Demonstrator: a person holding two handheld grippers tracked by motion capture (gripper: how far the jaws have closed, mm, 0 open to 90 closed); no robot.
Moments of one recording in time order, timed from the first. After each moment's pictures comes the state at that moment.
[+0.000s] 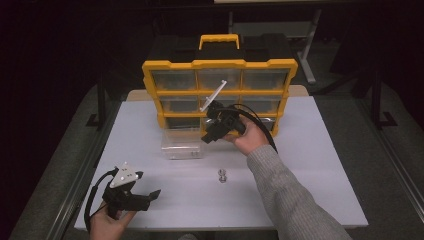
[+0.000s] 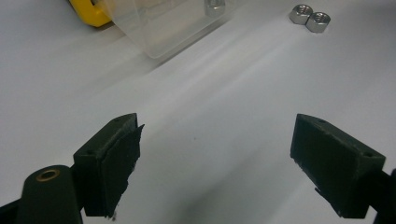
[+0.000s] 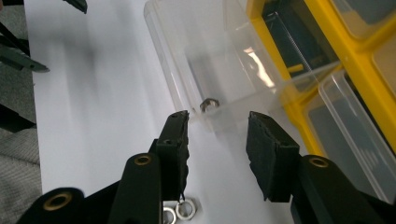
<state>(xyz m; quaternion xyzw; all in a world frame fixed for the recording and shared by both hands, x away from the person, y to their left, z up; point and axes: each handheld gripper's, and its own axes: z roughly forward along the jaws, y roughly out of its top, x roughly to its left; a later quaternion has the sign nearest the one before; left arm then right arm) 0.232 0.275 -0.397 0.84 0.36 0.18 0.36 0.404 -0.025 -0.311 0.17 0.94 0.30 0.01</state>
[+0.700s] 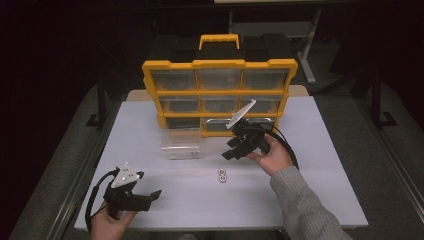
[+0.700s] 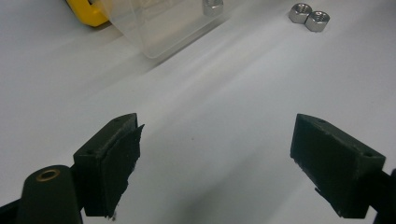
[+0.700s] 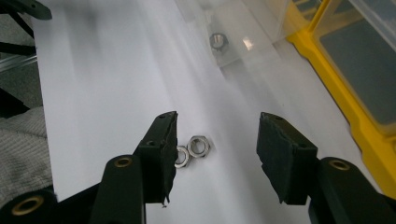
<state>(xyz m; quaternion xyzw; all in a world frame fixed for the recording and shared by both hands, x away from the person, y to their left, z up) 0.232 0.273 -0.397 0.84 0.36 0.18 0.36 0.369 -0.085 -0.344 0.21 0.93 0.32 0.00</state>
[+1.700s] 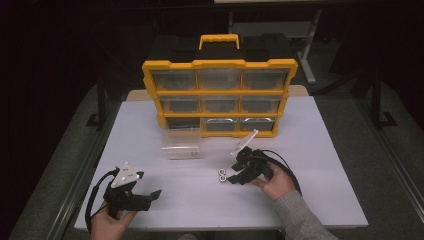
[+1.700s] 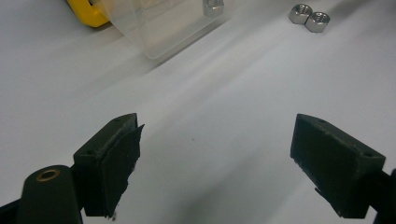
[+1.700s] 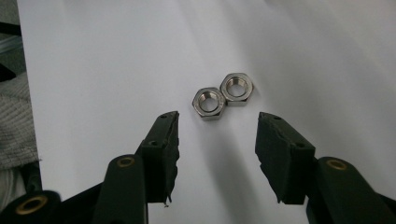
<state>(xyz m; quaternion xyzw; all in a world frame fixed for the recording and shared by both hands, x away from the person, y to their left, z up) 0.233 0.274 -0.397 0.85 0.35 0.18 0.36 0.331 -0.092 -0.407 0.21 0.93 0.30 -0.01</state>
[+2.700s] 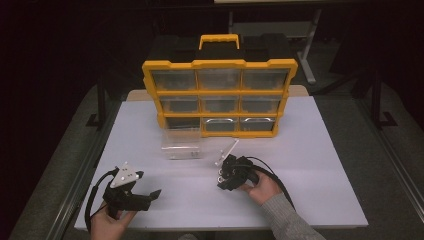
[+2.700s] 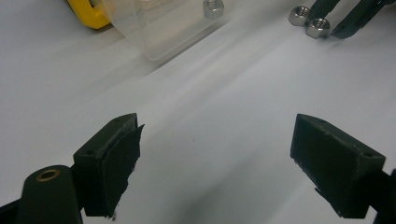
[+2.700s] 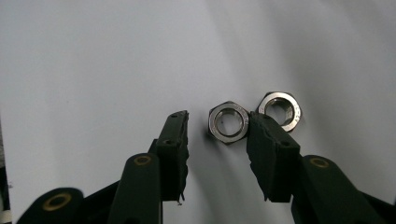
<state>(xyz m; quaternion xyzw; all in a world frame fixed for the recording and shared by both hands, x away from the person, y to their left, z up) 0.233 0.275 -0.396 0.84 0.36 0.18 0.36 0.324 -0.054 -0.428 0.18 0.95 0.26 0.00</state>
